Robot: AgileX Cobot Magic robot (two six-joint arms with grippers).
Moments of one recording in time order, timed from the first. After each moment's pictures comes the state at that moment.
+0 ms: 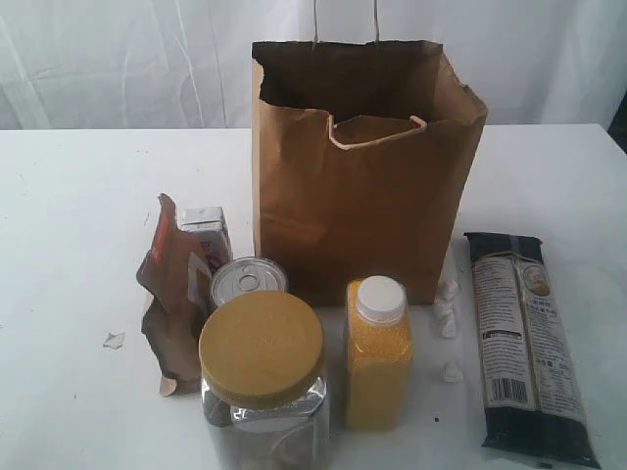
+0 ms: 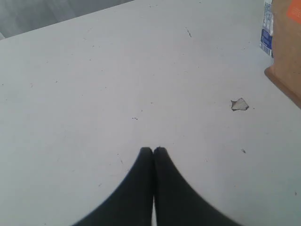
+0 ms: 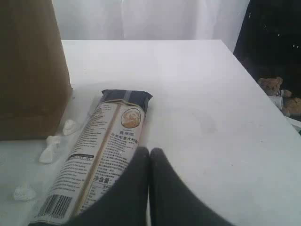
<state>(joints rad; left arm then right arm) -0.18 0.00 0.02 0.25 0.43 -0.05 0.07 0.00 0.00 -0.29 0.34 0.33</state>
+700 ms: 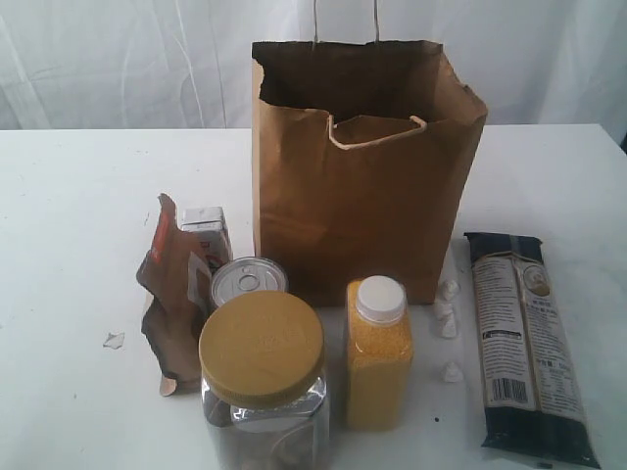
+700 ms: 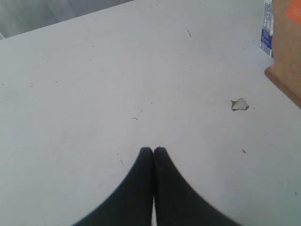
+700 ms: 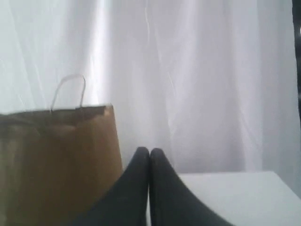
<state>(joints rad) -0.18 0.00 0.02 0.25 0.43 -0.05 0.07 0.00 0.00 -0.24 -0.18 0.40</state>
